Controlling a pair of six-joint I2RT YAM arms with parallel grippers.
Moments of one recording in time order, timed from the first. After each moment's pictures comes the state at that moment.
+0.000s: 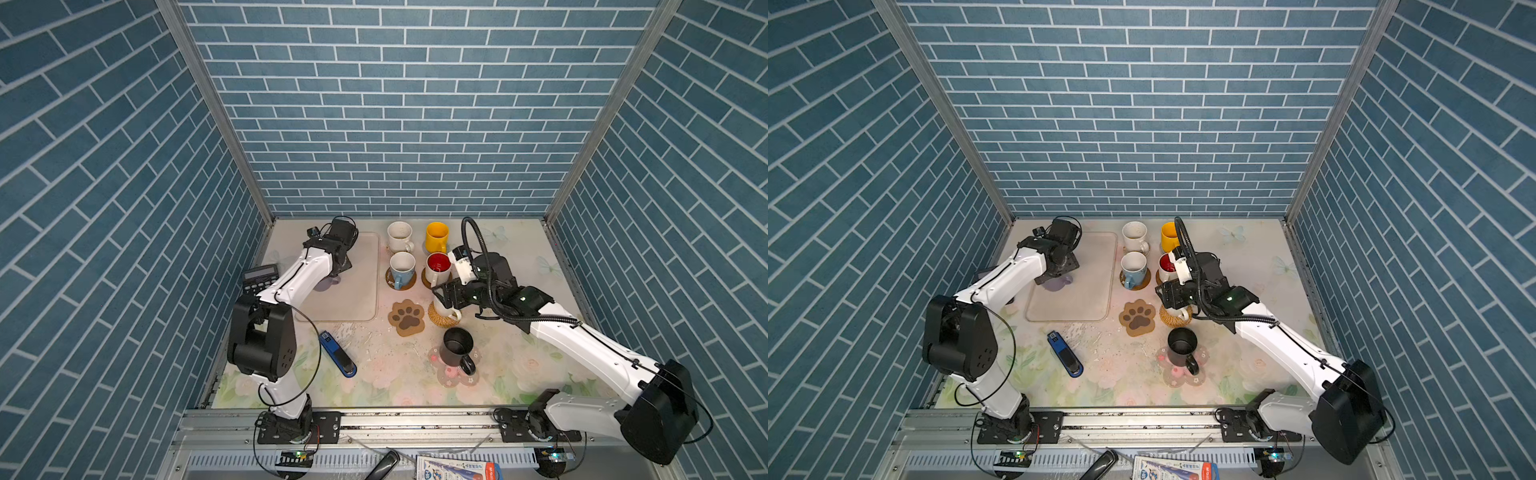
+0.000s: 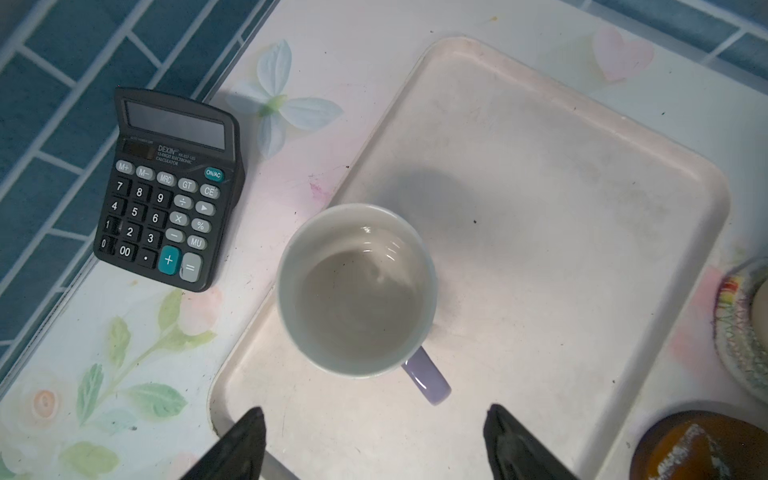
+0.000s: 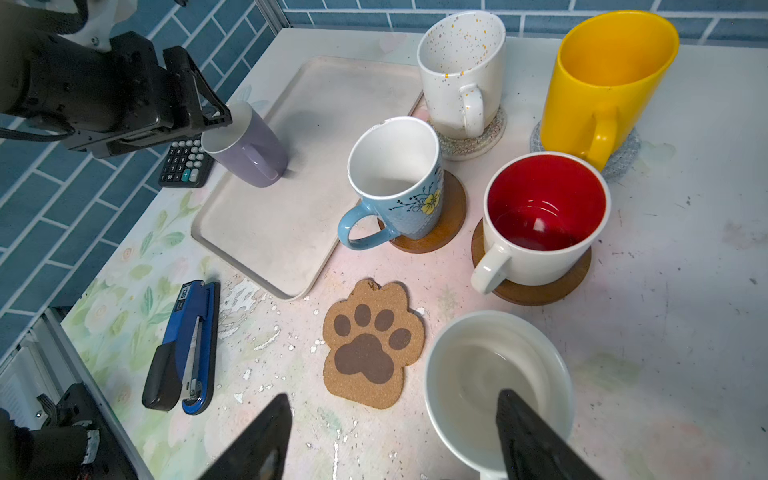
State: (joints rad) left arm -0.27 1.72 1.37 -0.84 -0.46 -0.76; right arm 0.67 1.24 0.96 -0.37 -0.16 0.26
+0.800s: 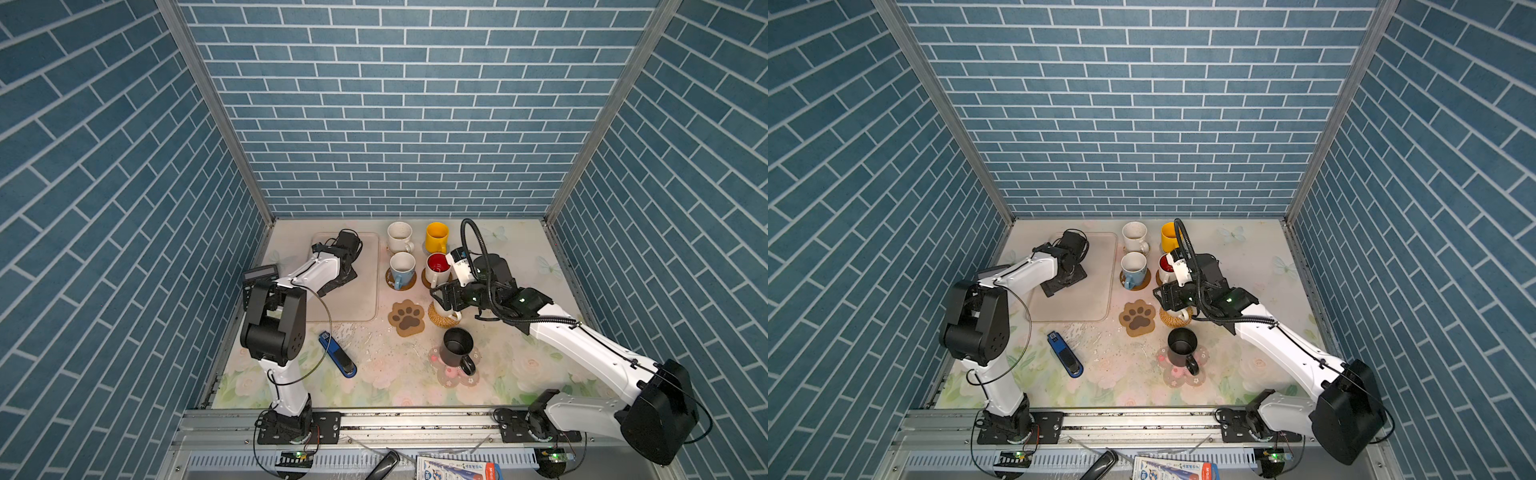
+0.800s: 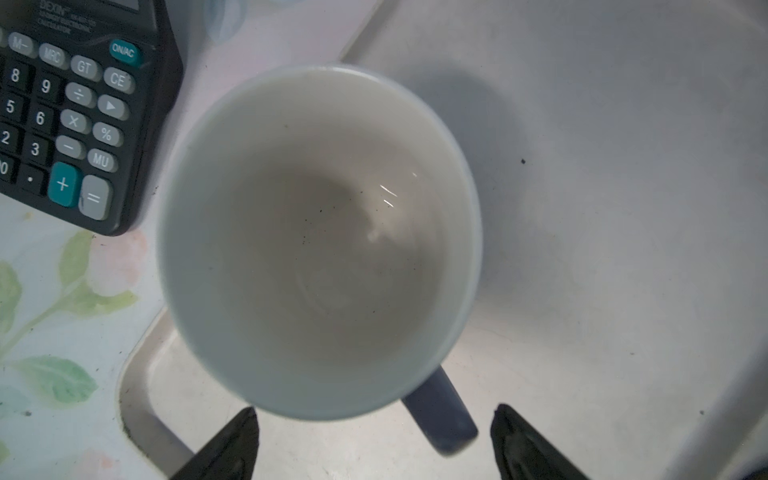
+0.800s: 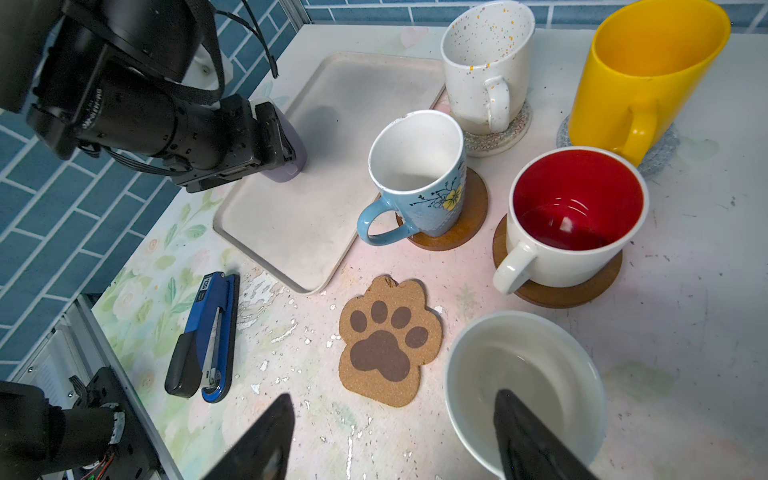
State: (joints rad) left arm -0.27 1.85 1.33 -0.76 -0.41 -0.87; right arm 0.67 1.24 0.95 -0.34 -0.21 0.26
